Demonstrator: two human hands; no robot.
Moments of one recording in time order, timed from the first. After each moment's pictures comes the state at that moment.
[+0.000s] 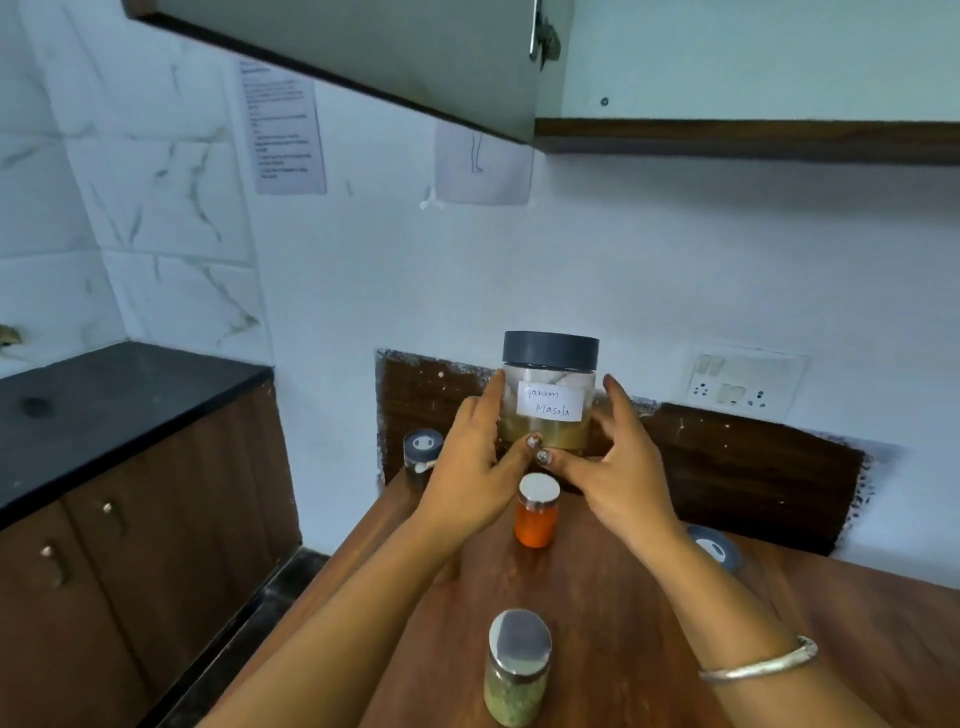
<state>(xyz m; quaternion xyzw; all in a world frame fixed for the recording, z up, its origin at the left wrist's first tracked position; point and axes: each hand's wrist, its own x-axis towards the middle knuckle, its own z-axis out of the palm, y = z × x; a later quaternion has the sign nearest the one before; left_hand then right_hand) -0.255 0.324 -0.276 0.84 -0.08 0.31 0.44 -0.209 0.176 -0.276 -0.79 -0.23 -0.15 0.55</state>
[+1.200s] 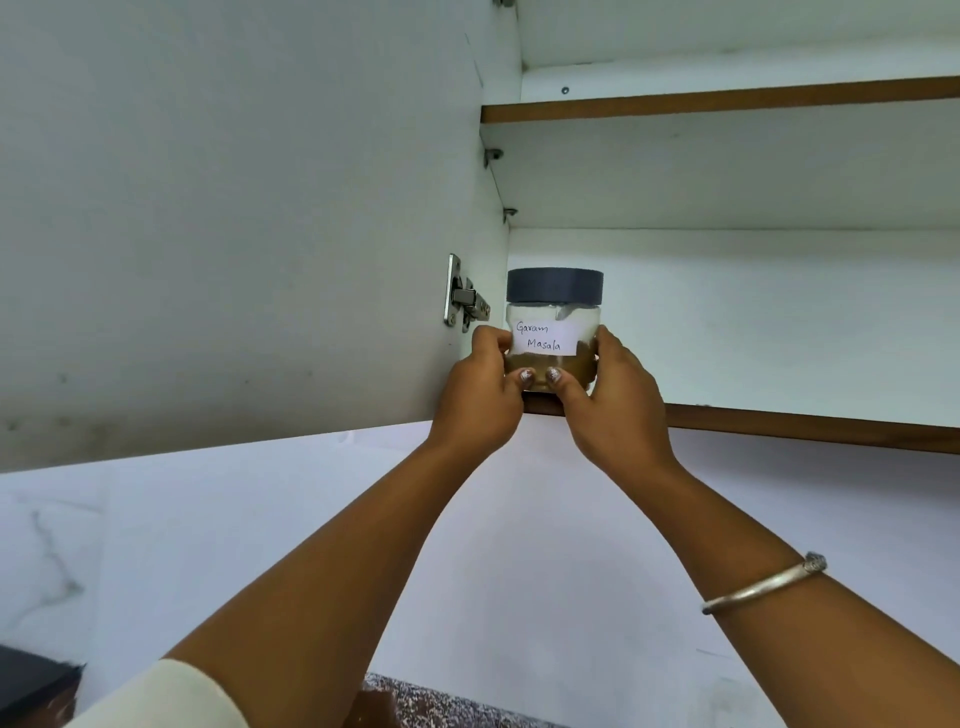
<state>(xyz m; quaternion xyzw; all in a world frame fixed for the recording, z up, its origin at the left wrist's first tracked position) 0.039 0.333 -0.002 0.78 -0.12 0.48 0.39 0.058 0.207 -0.003 -0.77 -0.23 -0.47 0.36</state>
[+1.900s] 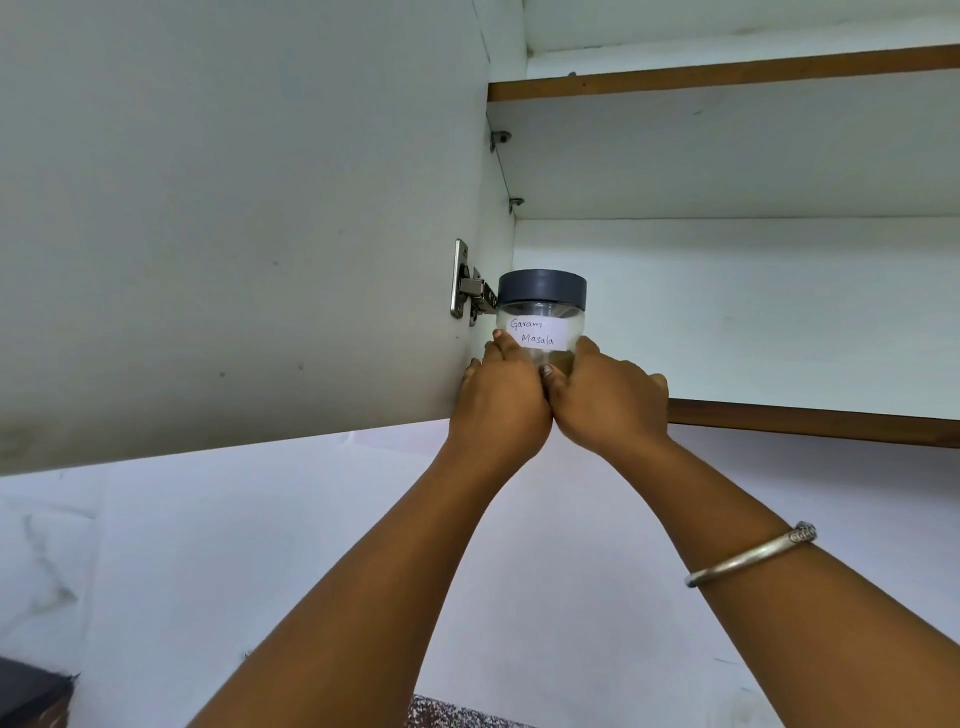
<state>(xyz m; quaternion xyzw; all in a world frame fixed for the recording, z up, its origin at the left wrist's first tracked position) 0.058 0.326 0.000 0.89 -0.02 0.43 0.18 0.075 0.228 0.010 -0.88 -0.13 -0.44 0.15</state>
